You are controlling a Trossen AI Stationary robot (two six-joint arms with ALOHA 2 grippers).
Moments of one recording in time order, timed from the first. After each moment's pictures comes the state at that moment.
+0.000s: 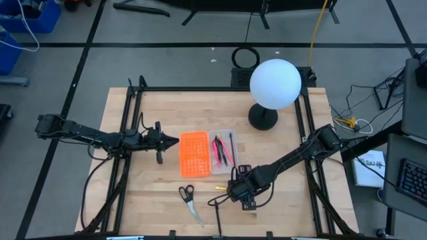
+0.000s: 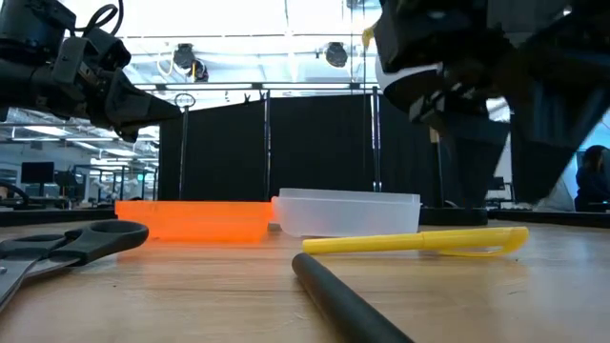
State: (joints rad) left arm -0.08 0.76 0.01 0.66 -0.21 -0.13; right arm 0.48 1.92 1.34 -0.80 0.01 0.43
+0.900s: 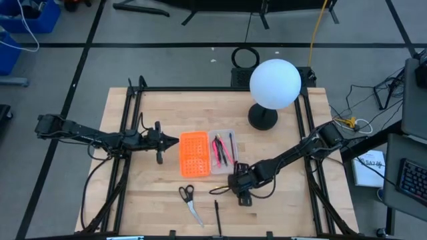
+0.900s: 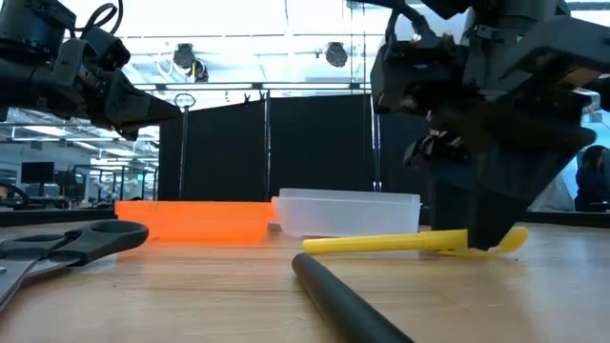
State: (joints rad) left arm -0.08 0.76 0.01 0.66 -0.21 -0.09; right arm 0.42 1.91 1.06 -0.37 -0.02 0.46
